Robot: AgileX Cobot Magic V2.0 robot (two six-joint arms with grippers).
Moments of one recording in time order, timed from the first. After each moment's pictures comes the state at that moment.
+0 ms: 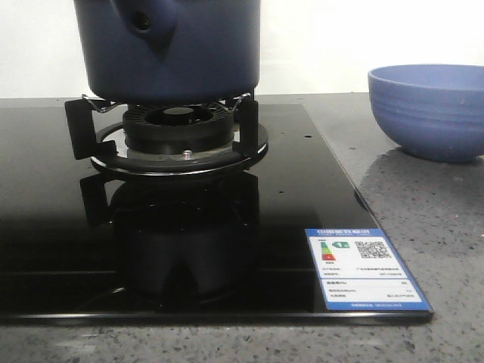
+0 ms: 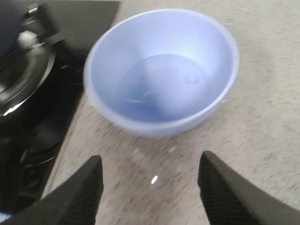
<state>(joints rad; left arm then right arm) -0.13 1.23 -1.21 -1.24 0.51 1.29 -0.02 0.78 -0.75 0.28 0.71 -0.21</state>
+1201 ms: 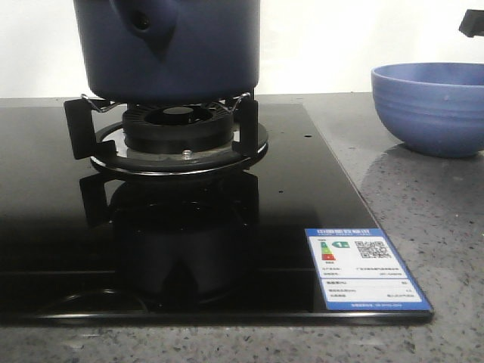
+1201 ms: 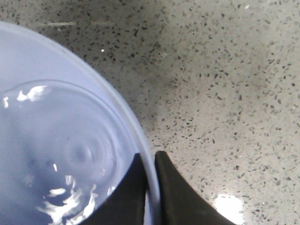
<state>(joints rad) 0.05 1.19 -1.21 -1.20 0.55 1.29 -0.14 1.65 -1.37 0.18 1.03 -0.17</state>
